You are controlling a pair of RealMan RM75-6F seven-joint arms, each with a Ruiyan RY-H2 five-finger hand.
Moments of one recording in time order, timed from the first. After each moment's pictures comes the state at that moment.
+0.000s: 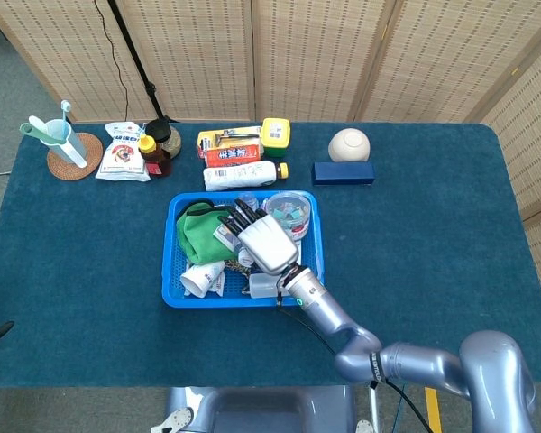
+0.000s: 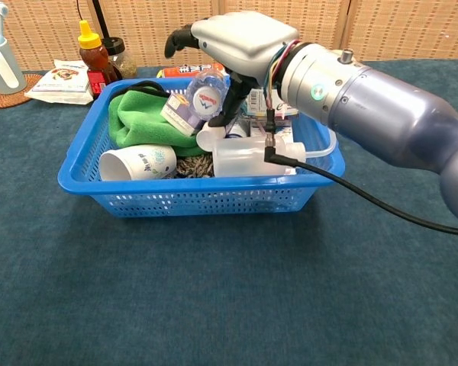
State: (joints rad) left arm -0.02 -1.01 -0.01 -1.51 1.57 1.57 -0.39; right arm 0.97 -1.78 0.30 -1.33 -1.30 1.04 -0.44
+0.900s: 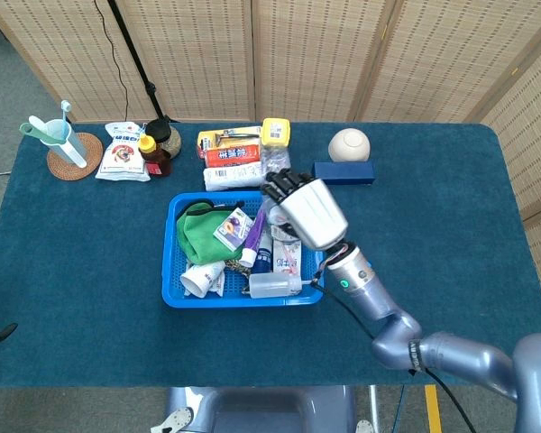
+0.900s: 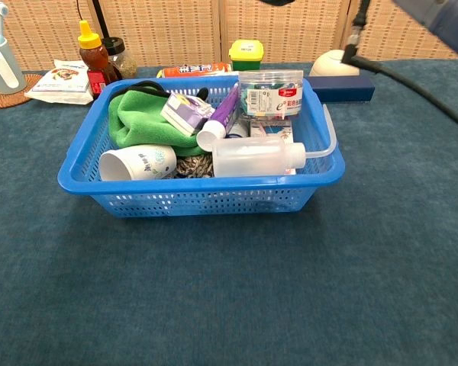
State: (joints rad) left arm -0.02 -1.01 0.00 -1.52 1.59 1.58 -0.35; right arm 0.88 -1.54 0.34 -1.39 -1.47 1.26 -0.29
